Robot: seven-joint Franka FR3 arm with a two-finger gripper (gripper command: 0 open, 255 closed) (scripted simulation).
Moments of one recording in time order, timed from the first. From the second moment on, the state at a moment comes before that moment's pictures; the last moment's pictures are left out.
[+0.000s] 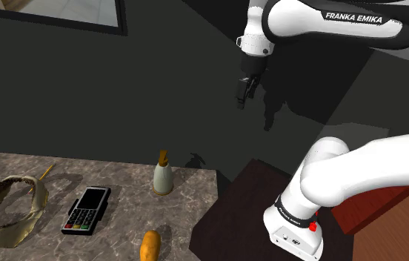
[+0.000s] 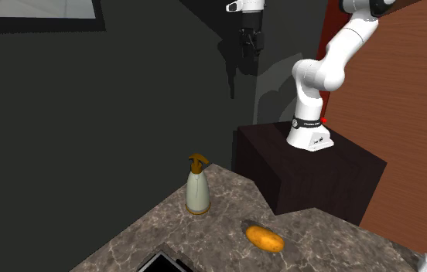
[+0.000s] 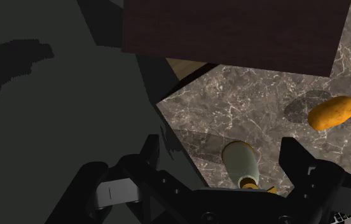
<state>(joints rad) 0.02 -0.76 -0.04 -2.41 -0.08 1.58 -0.12</state>
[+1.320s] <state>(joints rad) 0.06 -0.22 0.07 -2.43 0.03 2.16 0.14</state>
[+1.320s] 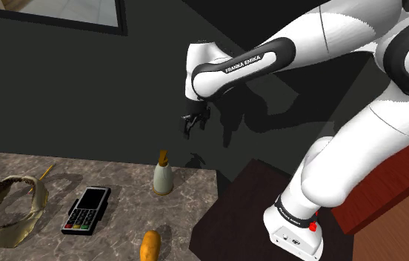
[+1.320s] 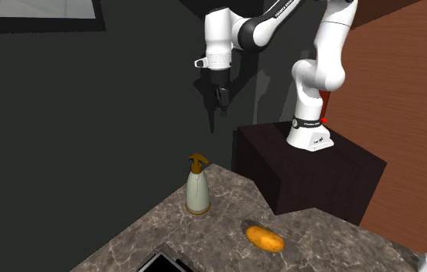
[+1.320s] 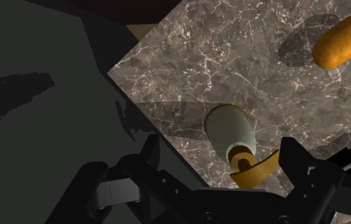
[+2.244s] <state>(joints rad) 0.09 0.31 0.10 -2.15 0.02 2.43 0.31</state>
